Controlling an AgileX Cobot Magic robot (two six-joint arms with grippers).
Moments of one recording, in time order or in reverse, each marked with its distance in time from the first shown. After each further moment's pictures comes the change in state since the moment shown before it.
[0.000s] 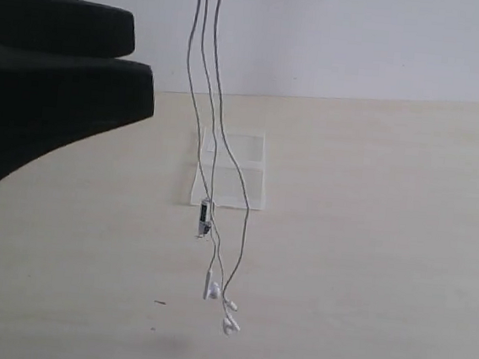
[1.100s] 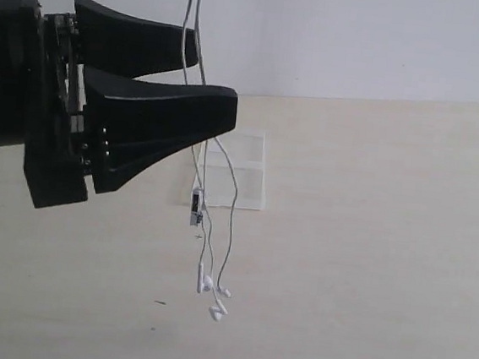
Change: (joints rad) left arm -0.085 0.222 0.000 -0.291 0.008 0.363; right arm 0.000 0.031 0.000 0.136 -0.017 -0.088
